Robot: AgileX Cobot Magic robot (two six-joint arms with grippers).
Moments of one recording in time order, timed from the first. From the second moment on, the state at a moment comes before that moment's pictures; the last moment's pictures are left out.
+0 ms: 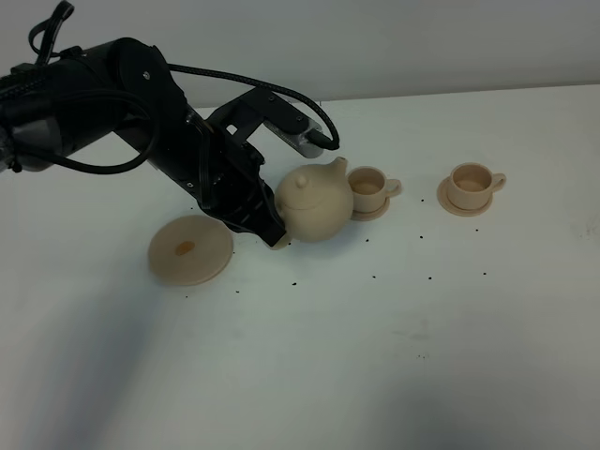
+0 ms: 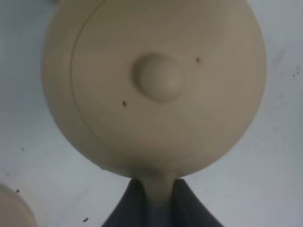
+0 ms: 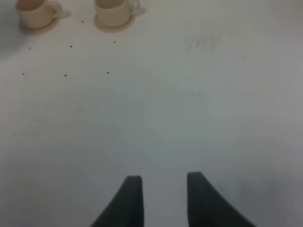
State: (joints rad) left arm -0.41 1.90 -1.44 -0.38 0.87 0.72; right arm 0.16 0.06 -0.48 0.06 1.08 -0.02
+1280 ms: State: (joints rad) left arm -0.58 1.90 -1.44 -0.38 0.83 0.45; right arm 0.16 0.06 -0.48 0.06 1.08 -0.02
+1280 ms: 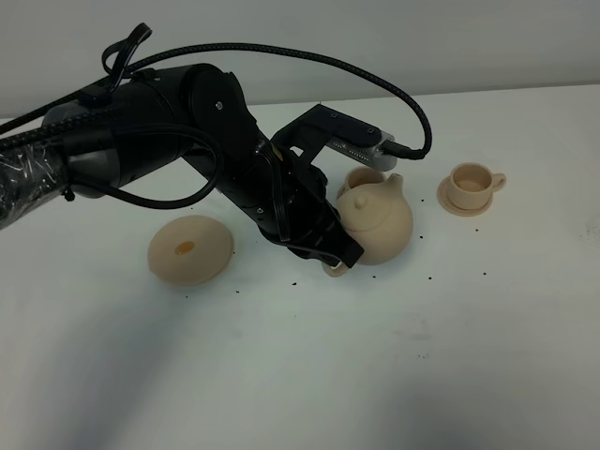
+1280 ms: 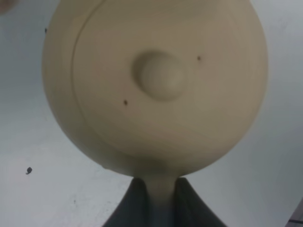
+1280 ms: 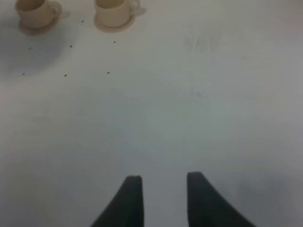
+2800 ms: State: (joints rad) left arm -0.56 2.19 -1.90 -0.10 0.98 0.68; right arm 0.16 0.06 -0.48 0.06 1.08 -0.02
